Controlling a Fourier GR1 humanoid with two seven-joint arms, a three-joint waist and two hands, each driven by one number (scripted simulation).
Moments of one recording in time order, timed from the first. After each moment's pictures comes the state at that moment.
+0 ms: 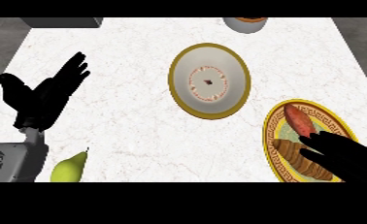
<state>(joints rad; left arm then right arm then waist) -0.21 0.38 0.00 -1.49 0.25 -0.09 0.26 0.27 -1.10 0.14 -2.23 0.26 0.32 -0.08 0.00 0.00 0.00</state>
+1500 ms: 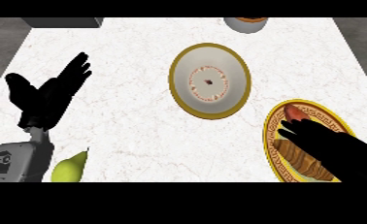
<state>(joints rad) -0.21 0.29 0.07 -1.50 0.16 -0.14 0.28 0.10 -0.72 0.21 -2.03 0.72 0.60 -0.02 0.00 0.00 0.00</state>
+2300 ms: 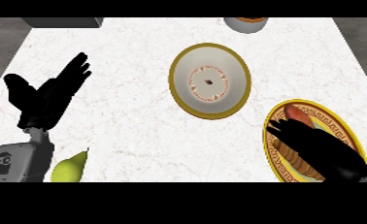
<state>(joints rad) -0.21 0.26 0.11 -1.50 0.13 -0.17 0.29 0.06 -0.56 0.26 -1.82 0.96 0.57 -0.11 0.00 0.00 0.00</state>
